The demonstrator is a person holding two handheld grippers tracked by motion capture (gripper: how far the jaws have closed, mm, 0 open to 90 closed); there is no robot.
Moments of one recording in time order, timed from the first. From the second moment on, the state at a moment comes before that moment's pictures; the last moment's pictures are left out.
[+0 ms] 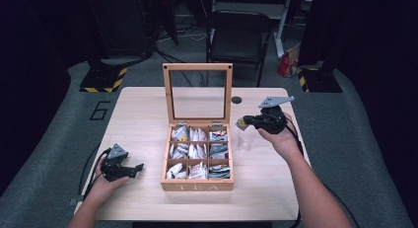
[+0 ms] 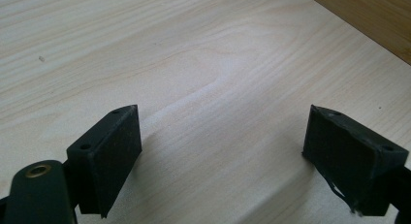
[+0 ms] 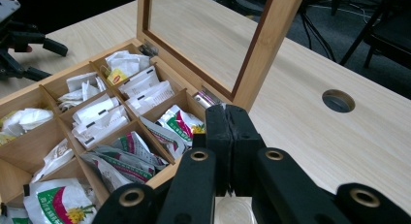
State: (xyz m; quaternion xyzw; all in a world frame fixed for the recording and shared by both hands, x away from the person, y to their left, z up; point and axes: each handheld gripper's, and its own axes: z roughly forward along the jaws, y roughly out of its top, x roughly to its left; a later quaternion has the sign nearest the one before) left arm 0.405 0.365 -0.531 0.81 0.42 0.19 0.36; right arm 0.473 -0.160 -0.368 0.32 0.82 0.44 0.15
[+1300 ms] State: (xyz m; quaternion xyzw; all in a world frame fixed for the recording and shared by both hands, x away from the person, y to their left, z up) left arm 0.405 0.365 -0.530 0.81 0.42 0.20 0.36; right arm 0.478 -0.174 -0.415 0.35 0.83 0.41 0.15
